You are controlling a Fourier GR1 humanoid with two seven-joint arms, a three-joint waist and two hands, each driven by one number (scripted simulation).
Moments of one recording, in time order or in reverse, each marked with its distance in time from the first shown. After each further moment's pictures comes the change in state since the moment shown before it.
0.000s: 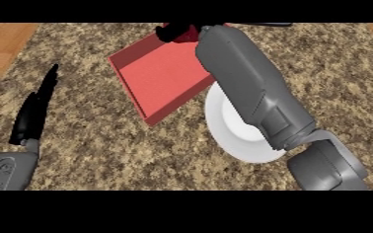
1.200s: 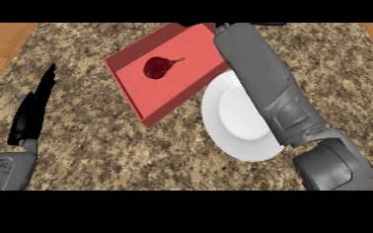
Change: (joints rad) left arm 0.002 -0.007 0.020 -0.002 -0.005 -0.002 0.015; right arm 0.031 -0.026 -0.251 0.035 -0.284 -0.211 -0.369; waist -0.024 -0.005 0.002
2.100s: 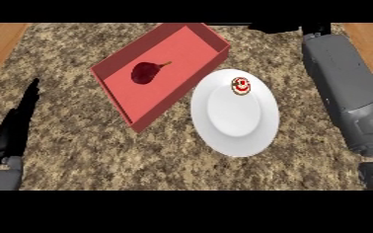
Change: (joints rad) left arm 0.111 0.007 0.065 -0.046 0.002 -0.007 -0.008; right arm 0.266 -0.297 -0.088 -0.114 -0.101 0.323 -0.159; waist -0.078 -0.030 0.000
